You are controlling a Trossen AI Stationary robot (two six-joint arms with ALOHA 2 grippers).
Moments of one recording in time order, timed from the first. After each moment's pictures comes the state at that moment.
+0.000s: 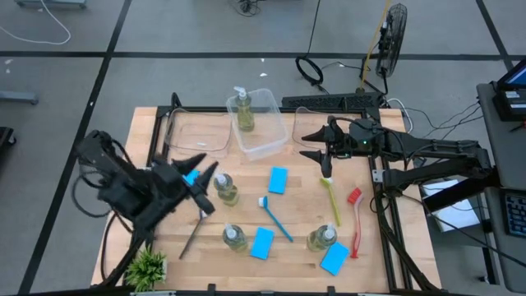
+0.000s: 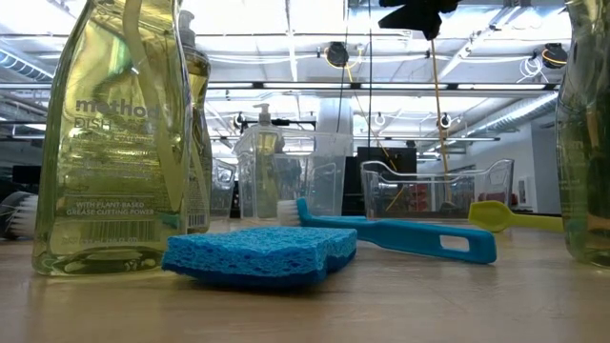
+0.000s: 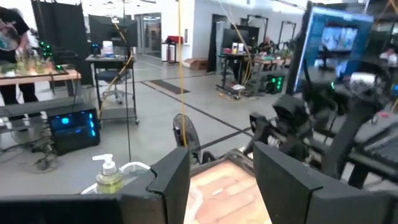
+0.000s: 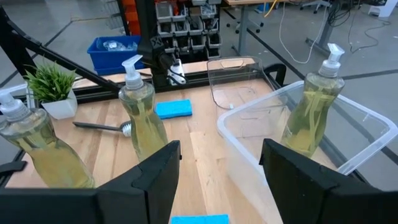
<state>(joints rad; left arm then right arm) -0.72 1.41 1.35 0.89 -1.57 0.68 -0.11 1.00 0.96 -0.26 0.05 0.08</state>
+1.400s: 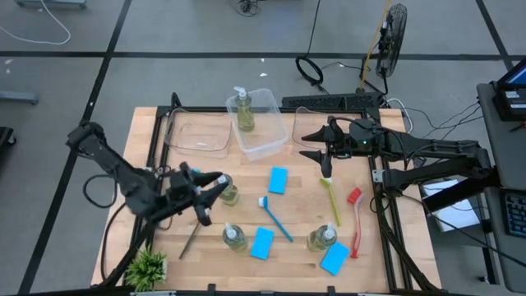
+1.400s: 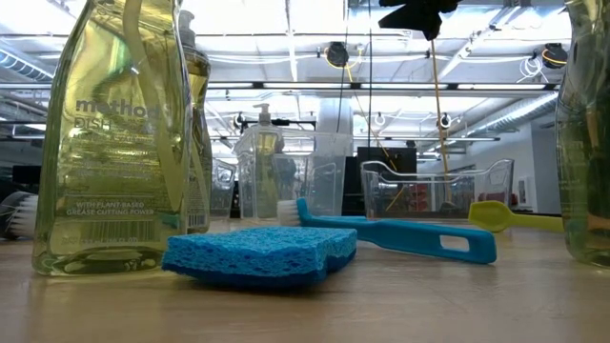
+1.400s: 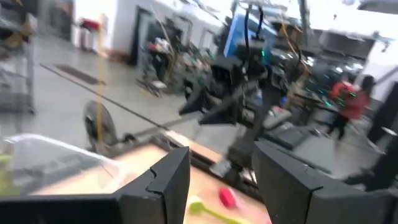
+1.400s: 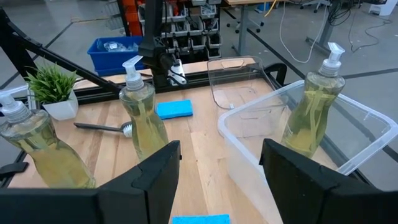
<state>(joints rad) -0.68 1.19 0.94 0.37 -1.13 -0.21 -0.11 1.00 0.96 -0.26 0.05 0.09</state>
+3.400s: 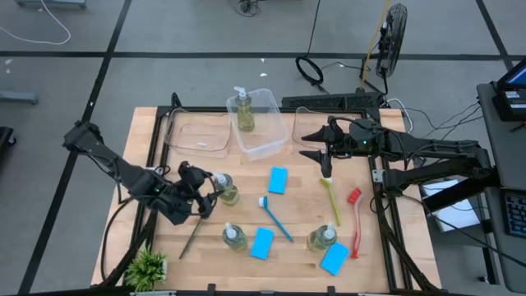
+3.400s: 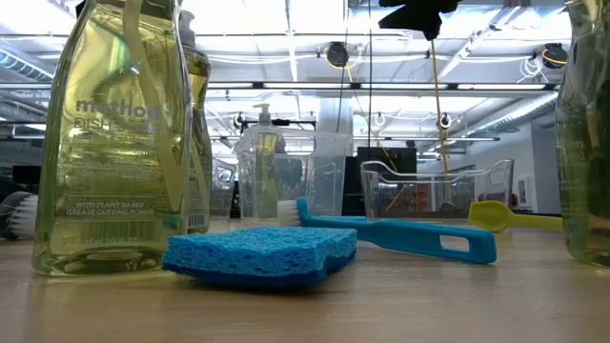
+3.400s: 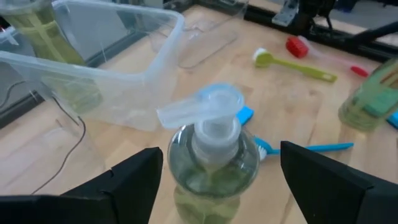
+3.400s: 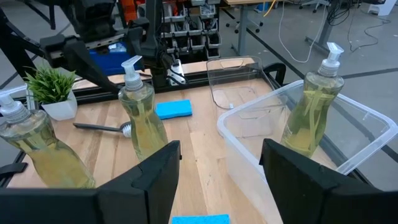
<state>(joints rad) -0.58 1.15 0.95 -0.69 -0.86 -0.87 -0.11 1.00 0.96 -0.26 0.05 0.09</state>
